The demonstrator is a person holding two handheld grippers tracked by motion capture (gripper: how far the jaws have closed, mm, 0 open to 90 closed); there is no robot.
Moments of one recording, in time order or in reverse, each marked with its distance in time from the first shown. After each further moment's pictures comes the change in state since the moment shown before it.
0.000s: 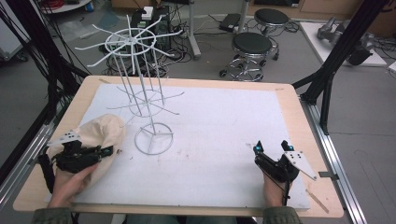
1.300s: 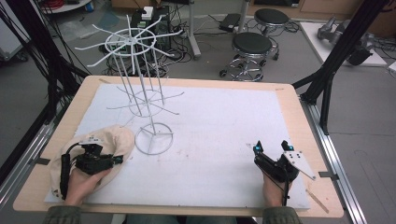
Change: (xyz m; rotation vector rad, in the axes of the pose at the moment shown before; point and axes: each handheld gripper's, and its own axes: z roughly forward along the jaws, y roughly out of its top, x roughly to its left) left arm 0.000 -0.022 0.048 0.242 0.101 -0.022; right arm 0.002 0.000 0.000 0.007 -0.011 -0.006
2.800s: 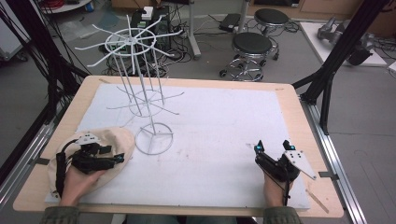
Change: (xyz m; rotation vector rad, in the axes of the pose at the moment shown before) left arm -0.005 0.009 -0.012 -0.075 0.039 0.109; right arm -0.002 0.001 0.001 -0.005 -0.015 -0.019
